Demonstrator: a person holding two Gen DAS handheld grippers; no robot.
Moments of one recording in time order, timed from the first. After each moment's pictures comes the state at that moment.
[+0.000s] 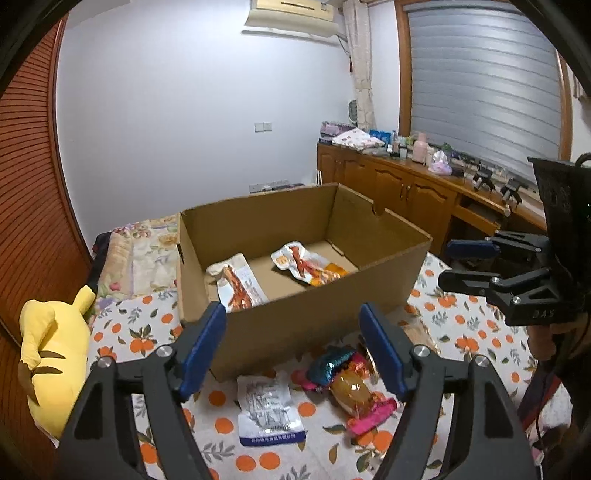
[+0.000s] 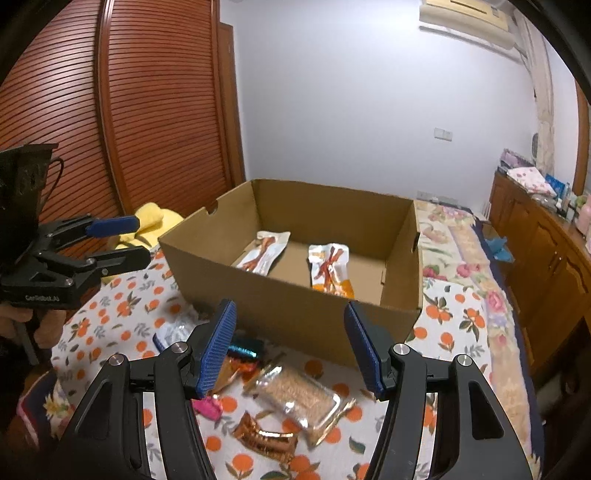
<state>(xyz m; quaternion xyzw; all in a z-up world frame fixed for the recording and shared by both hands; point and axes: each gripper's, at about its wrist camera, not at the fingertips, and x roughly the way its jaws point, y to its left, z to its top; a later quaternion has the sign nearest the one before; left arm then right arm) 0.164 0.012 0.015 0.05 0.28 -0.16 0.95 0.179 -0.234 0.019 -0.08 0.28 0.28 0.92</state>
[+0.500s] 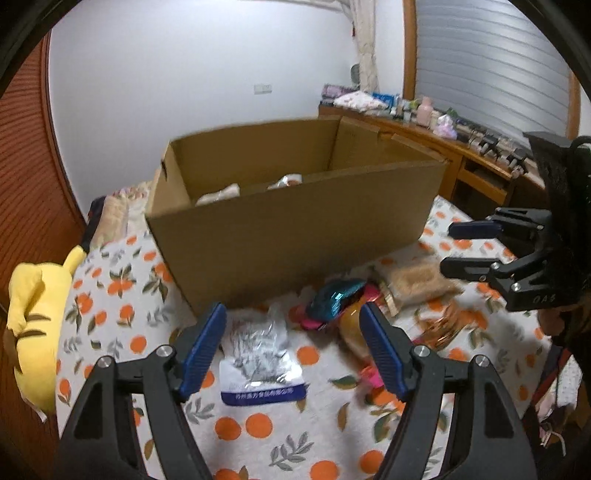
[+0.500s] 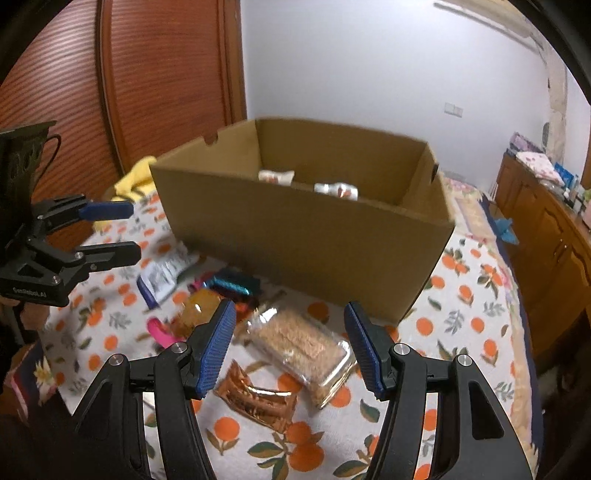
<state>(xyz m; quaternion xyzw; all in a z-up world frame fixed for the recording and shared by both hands) 0.166 0.011 -0.056 0.06 0.35 -0.15 0.92 0.182 -0.231 -0.047 -0.11 0.34 0.28 0.89</state>
